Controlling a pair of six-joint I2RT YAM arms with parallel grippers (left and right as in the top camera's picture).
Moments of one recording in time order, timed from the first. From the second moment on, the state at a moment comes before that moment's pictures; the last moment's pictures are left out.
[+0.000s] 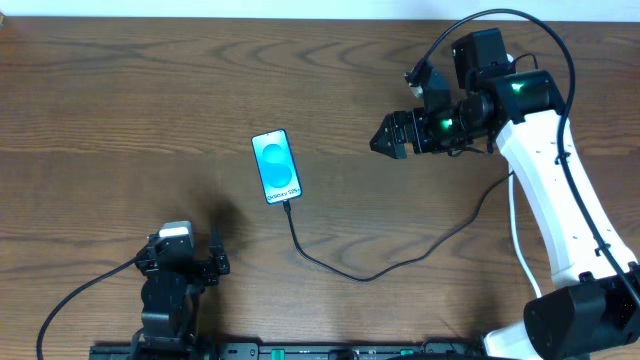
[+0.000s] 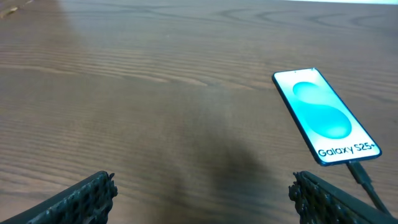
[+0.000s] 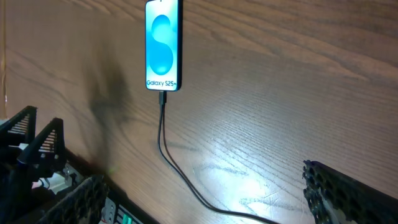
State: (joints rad) left arm -0.10 0.02 0.15 -0.55 -0.20 -0.09; right arm 0.23 1.68 1.64 -1.19 -0.53 0.05
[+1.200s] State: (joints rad) left arm -0.11 0.01 0.15 -0.55 -0.20 -0.09; right arm 0.23 1.68 1.64 -1.23 -0.47 0.05
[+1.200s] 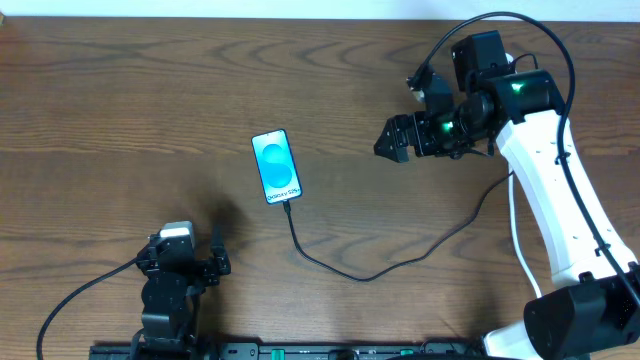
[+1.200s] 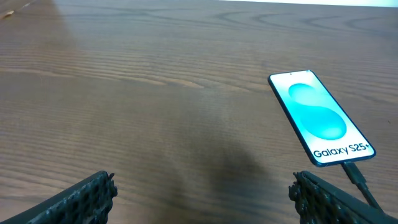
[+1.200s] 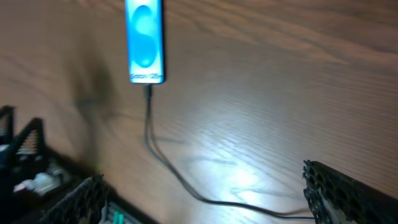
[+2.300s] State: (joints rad) left arm -0.11 0.01 0.15 -0.55 -0.20 -0.09; right arm -0.33 1.73 1.64 -0.80 -0.33 0.16
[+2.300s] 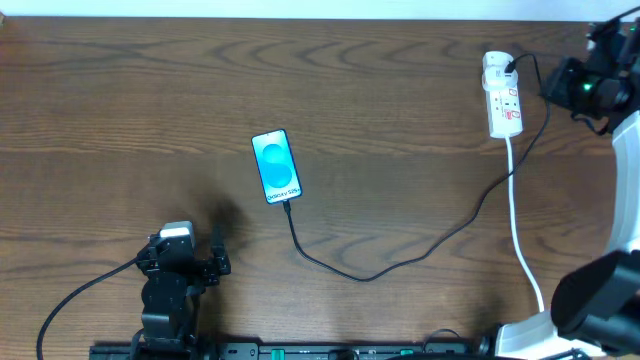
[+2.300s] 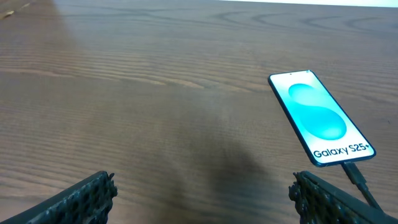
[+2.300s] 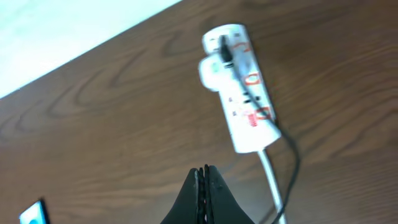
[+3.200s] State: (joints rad) left arm -0.11 0.01 0.15 -0.55 -0.20 -0.09; right arm -0.45 2.29 1.68 -0.26 -0.63 0.46
